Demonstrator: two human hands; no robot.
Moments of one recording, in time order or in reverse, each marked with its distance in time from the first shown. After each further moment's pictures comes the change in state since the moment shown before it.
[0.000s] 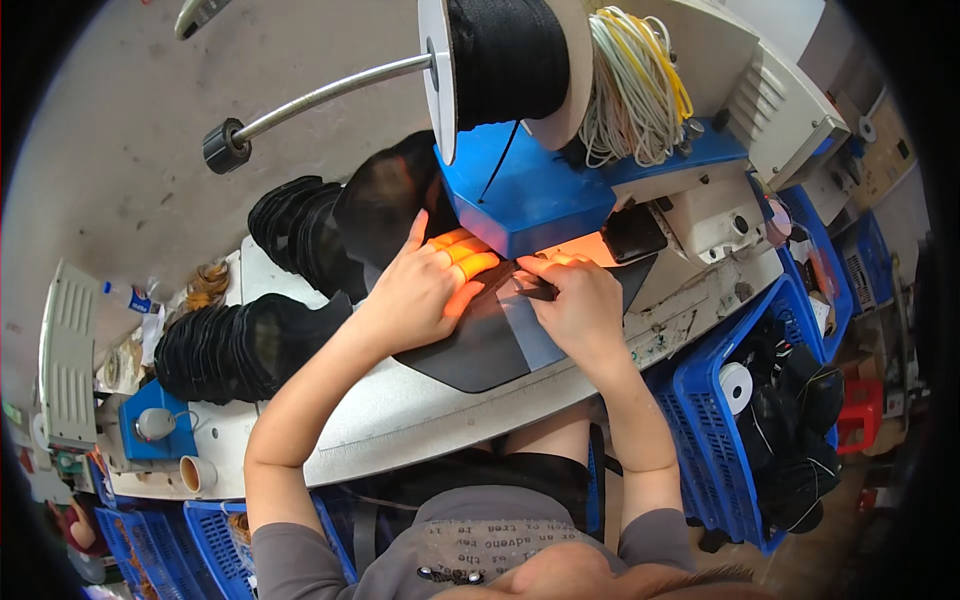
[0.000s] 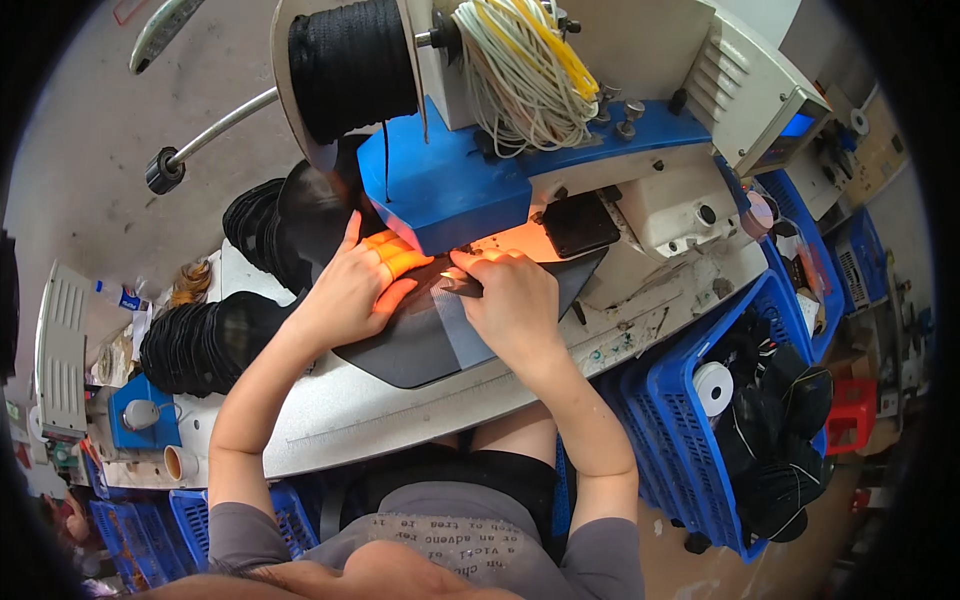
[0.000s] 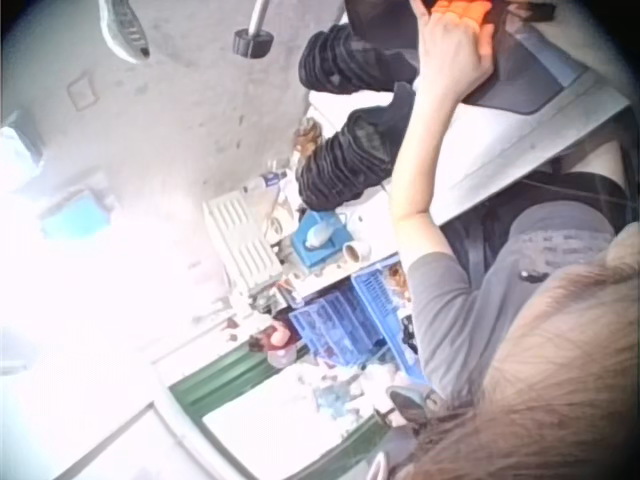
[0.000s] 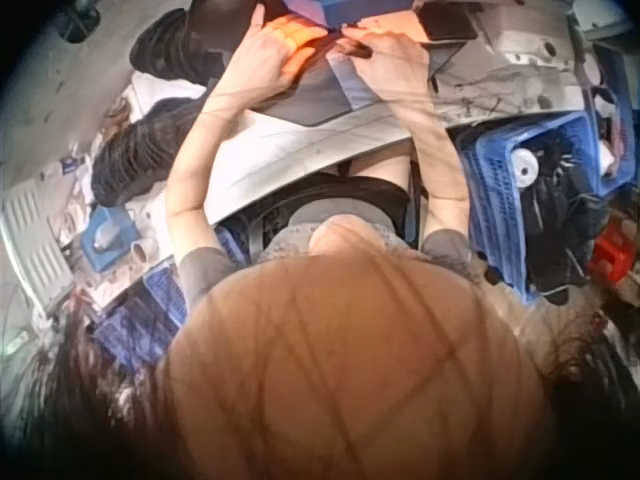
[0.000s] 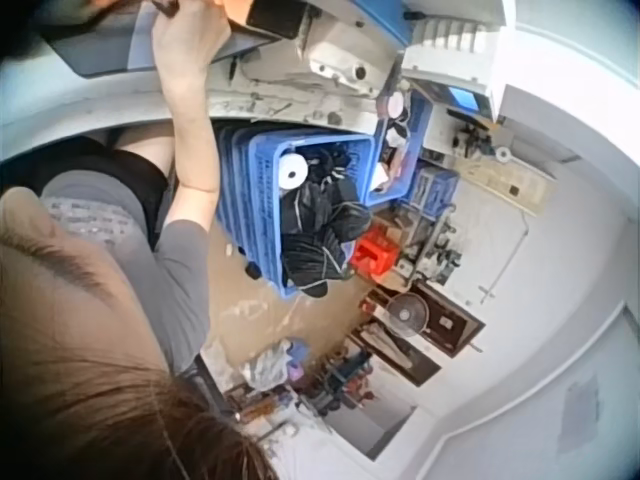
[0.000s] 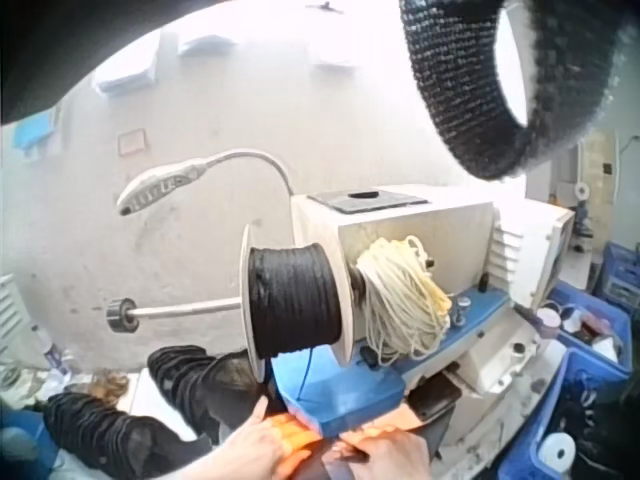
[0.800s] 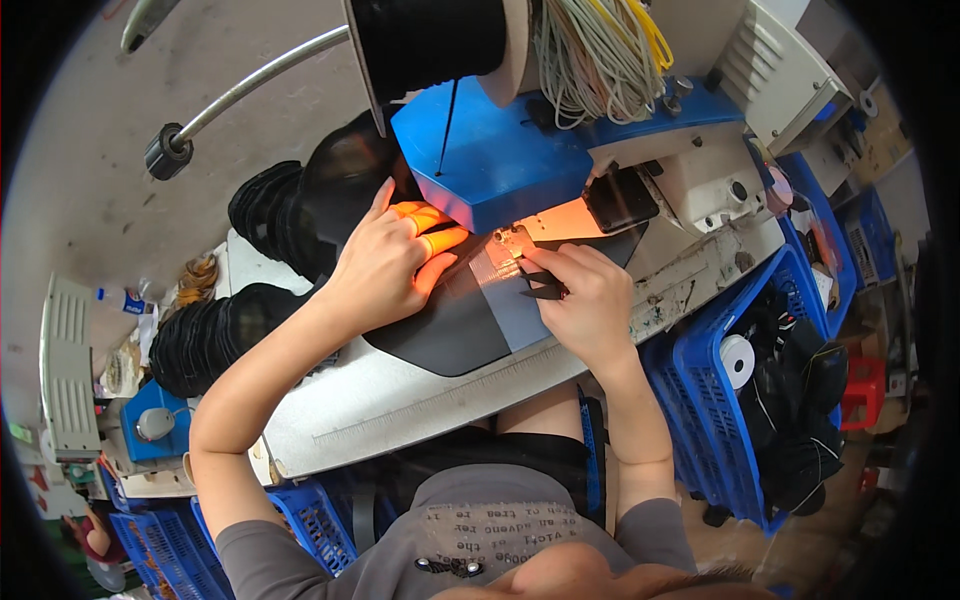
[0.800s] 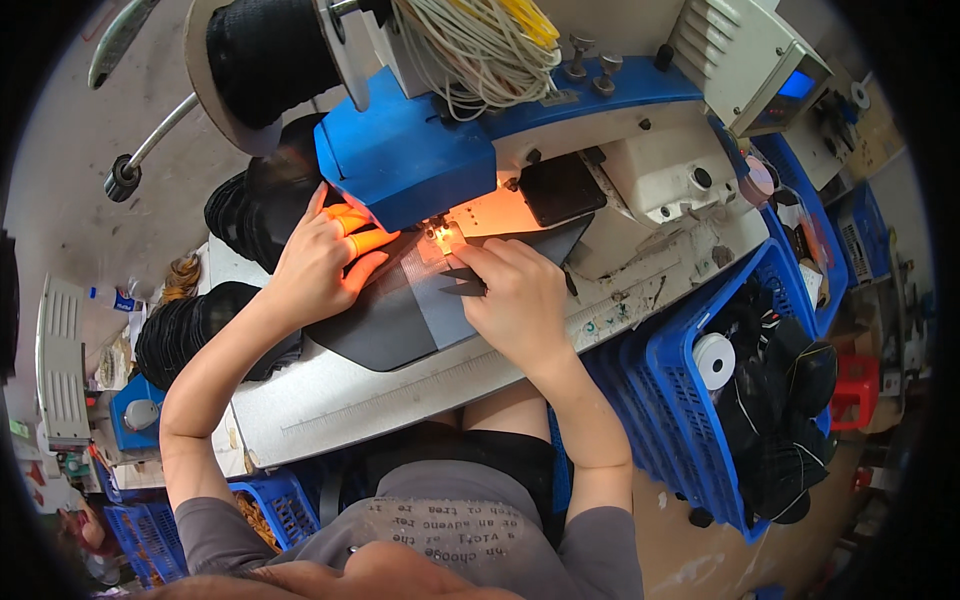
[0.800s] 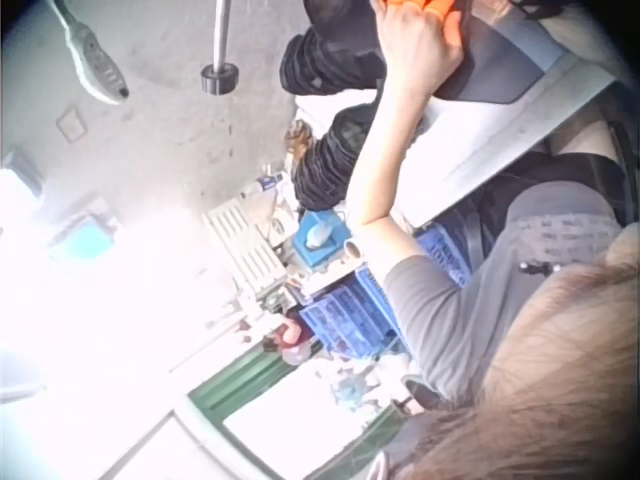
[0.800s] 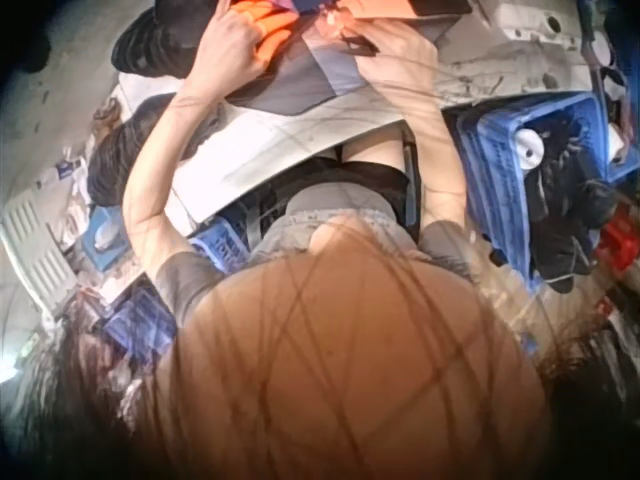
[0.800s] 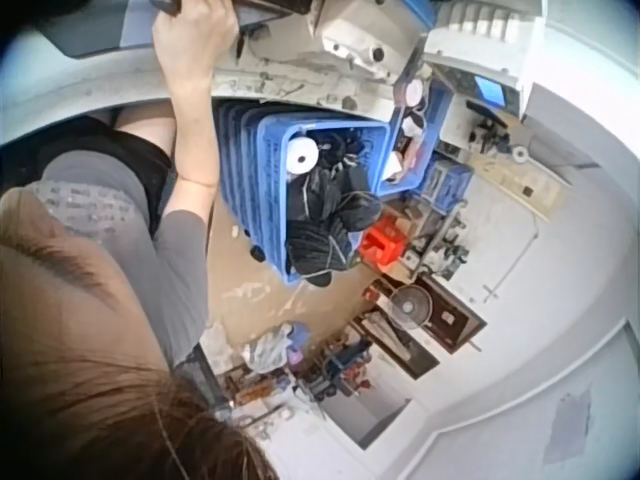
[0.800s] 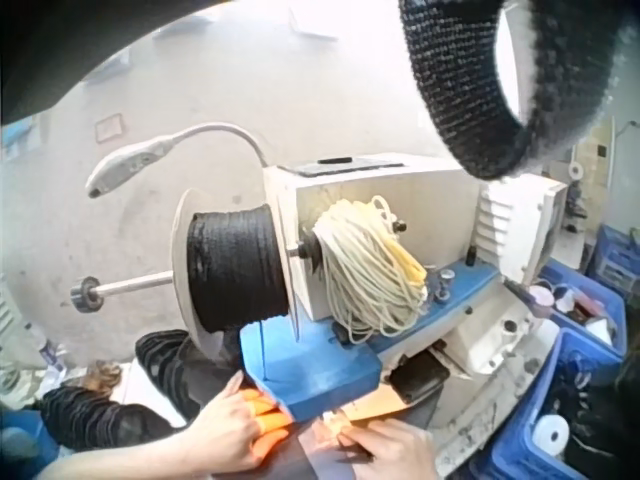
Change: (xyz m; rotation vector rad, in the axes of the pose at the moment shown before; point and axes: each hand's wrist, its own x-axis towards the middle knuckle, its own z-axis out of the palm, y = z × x) left_hand 0.008 0.001 -0.015 0.075 -0.091 -0.026; right_hand -0.023 0.018 -0.008 0.087 0.194 -0.113
